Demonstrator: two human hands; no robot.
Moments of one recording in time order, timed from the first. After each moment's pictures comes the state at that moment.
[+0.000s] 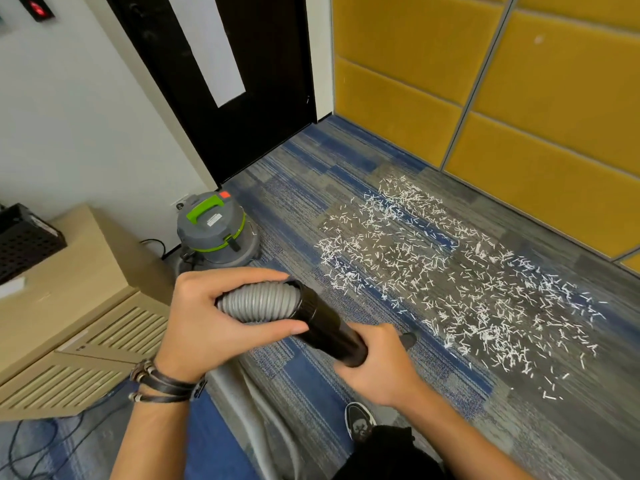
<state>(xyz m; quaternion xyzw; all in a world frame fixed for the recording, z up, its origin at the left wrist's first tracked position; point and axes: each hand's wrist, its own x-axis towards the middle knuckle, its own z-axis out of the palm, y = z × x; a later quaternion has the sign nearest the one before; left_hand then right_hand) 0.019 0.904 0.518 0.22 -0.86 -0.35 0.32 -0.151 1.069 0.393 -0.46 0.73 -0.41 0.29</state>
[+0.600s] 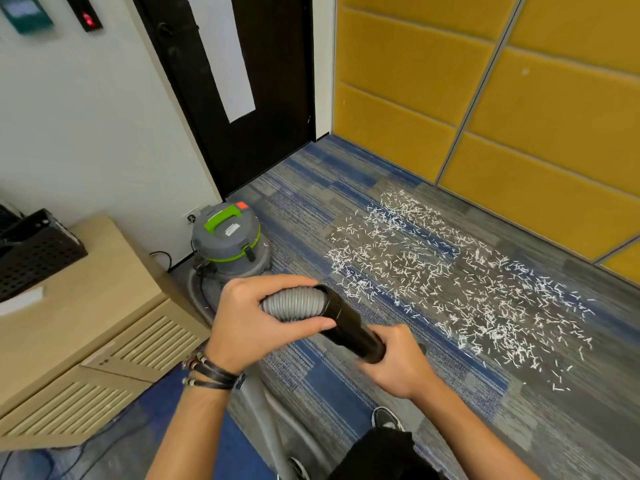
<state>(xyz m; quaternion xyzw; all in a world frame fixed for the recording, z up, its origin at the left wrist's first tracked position) 0.162 0.825 0.482 0.19 -0.84 -0.39 0.33 -0.011 1.004 0.379 -0.44 0.76 -0.38 0.28</state>
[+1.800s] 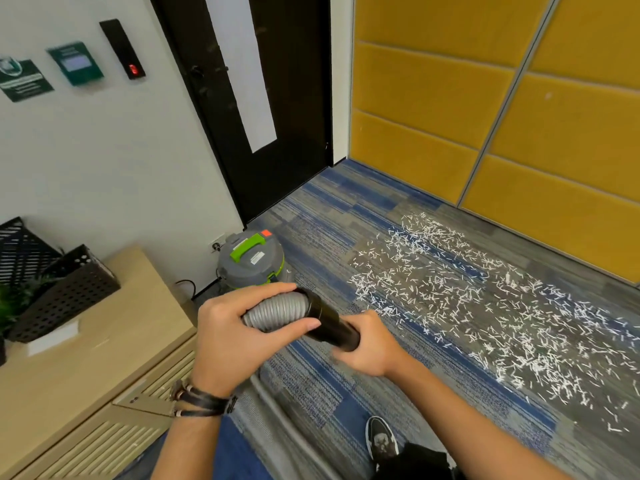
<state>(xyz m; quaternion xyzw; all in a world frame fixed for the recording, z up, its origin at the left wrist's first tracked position) 0.204 0.735 0.503 0.25 -0.83 -0.33 0.38 0.003 0.848 0.367 -0.54 0.69 -0.40 0.26</state>
